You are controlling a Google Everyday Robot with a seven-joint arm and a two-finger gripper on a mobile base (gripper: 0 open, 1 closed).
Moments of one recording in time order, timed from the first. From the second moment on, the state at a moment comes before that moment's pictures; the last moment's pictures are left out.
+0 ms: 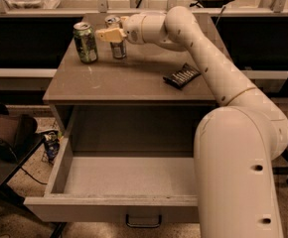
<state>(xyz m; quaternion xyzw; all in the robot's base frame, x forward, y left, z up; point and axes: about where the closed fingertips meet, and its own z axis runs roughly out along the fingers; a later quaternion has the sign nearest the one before) 0.837 0.115 0.903 -0.43 0.62 0.34 0.56</state>
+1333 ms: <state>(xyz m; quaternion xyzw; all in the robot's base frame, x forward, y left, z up) 0.724 0.050 1.012 -0.44 0.59 0.31 0.60</state>
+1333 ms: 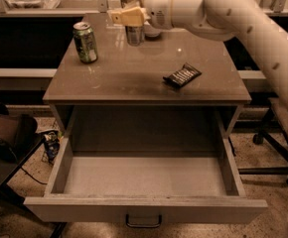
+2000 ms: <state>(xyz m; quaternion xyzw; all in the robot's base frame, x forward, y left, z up) 0.603 -0.023 0.981 -0.46 0.59 0.34 0.57</state>
